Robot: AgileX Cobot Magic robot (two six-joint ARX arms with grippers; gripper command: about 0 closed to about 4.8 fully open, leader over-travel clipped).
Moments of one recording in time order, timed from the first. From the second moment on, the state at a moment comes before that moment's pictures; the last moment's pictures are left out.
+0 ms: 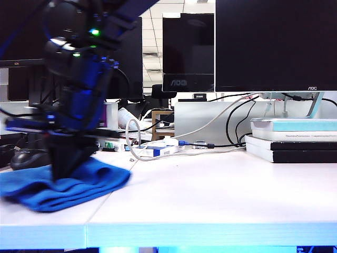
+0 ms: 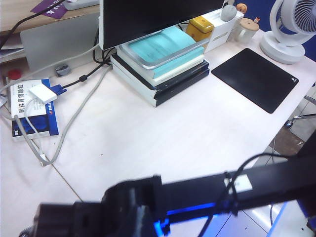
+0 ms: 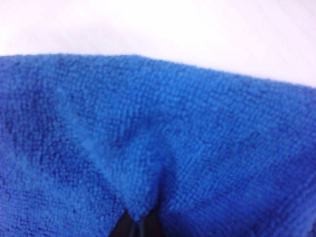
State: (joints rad) left arm -0.30 1.13 1.66 -0.99 0.56 0.09; right arm 0.92 2.48 2.26 -0.96 -0.13 0.10
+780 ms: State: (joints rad) left arm -0.30 1.13 1.66 -1.02 0.56 0.09; right arm 1.01 2.60 2.44 -0.89 -0.13 0.12
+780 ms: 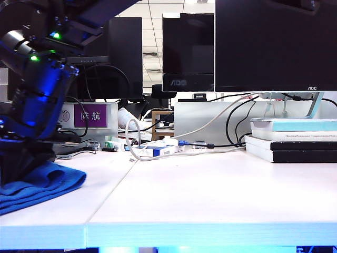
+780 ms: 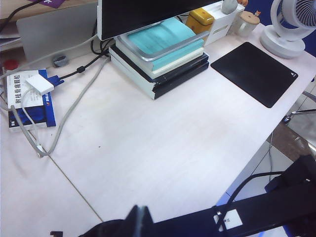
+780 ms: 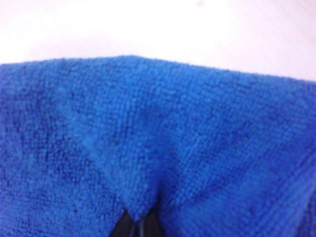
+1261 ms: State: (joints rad) left arm -0.30 1.13 1.66 -1.02 0.56 0.09; right arm 1.04 2.62 2.44 -0.82 -0.19 0.13
